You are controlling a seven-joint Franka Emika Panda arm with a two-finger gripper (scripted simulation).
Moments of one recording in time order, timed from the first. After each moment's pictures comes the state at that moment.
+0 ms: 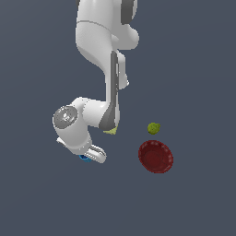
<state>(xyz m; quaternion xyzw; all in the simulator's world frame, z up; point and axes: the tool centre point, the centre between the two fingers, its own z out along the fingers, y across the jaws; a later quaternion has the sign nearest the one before) 0.091 -0.146 0.064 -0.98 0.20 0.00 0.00</state>
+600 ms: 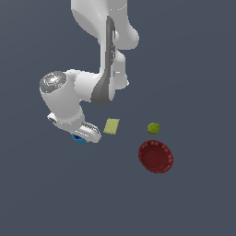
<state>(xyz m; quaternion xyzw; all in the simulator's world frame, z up) 0.039 -0.164 0.142 -0.98 0.20 0.00 0.00</state>
